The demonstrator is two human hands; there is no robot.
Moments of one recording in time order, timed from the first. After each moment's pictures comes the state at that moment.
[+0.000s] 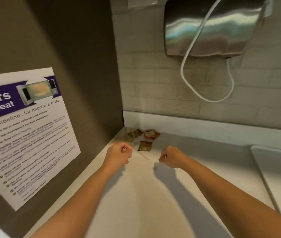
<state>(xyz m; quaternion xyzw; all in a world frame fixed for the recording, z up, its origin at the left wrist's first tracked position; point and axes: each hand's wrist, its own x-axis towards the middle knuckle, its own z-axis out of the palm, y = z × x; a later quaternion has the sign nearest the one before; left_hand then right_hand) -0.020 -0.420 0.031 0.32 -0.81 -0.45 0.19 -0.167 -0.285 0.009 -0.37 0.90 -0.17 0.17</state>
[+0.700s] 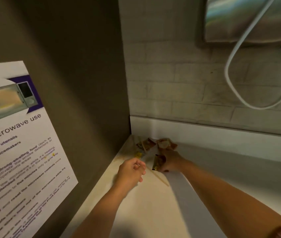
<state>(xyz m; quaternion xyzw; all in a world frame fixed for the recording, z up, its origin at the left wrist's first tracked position) -0.089 -0.506 -0.027 0.32 -0.76 -0.55 0.13 -0.253 -0.421 -0.048 -0.37 0.90 -0.13 0.18</state>
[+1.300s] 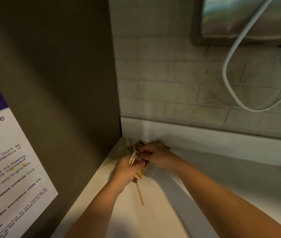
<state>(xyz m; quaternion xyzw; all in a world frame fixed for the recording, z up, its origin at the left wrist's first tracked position) -0.131 -0.515 -0.034 0.29 -0.73 -0.60 0.14 -0.243 -0.434 -0.014 -0.44 0.78 -0.38 0.23</state>
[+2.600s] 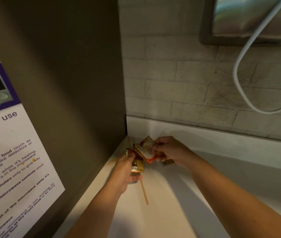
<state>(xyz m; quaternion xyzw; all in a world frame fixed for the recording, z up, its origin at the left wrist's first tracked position) -0.117 -0.520 -0.022 0.37 -0.55 -0.74 0.13 -0.246 -0.420 0.015 -0.28 0.77 -0.48 0.31</state>
